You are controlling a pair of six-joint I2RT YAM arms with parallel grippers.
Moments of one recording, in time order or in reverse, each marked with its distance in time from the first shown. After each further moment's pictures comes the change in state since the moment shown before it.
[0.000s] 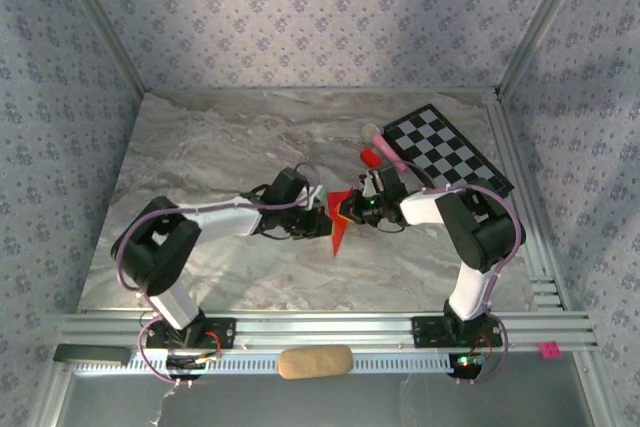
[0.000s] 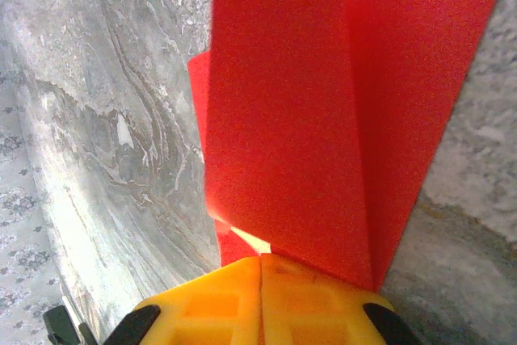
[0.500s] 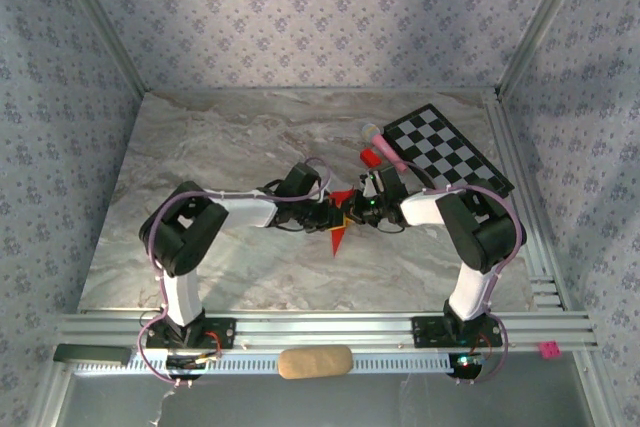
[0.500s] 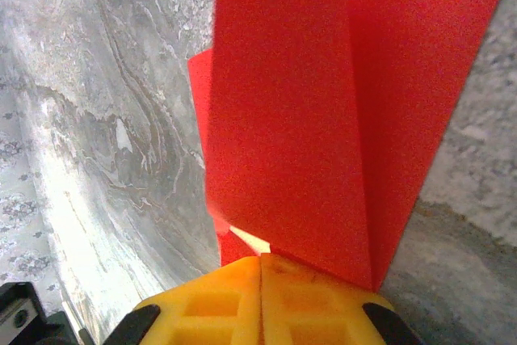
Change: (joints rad) left arm -0.003 0.163 0.082 0.105 -0.004 -0.091; right arm 0.003 -0.006 -0.008 0.008 0.012 0.010
